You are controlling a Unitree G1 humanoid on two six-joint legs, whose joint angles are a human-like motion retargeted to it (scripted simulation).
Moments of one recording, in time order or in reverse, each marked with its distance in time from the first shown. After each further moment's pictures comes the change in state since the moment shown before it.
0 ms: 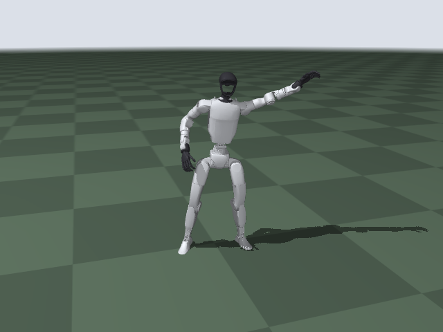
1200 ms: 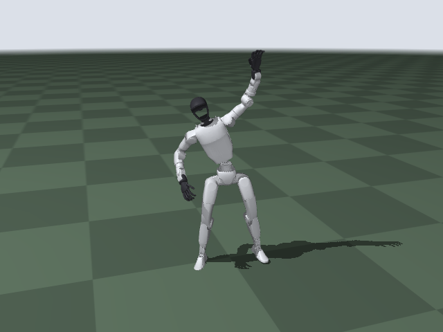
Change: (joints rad) left arm -1.446 -0.141 -1.239 -0.484 0.025 -0.071 0.043; right arm -0.015 -0.352 -0.089 -0.089 0.016 -0.045 -0.012; waist -0.120 0.415 0.013; left_leg -0.014 -0.003 -0.077 0.063 0.169 -0.061; right_leg 0.077 -0.024 -0.033 -0.081 -0.147 0.000
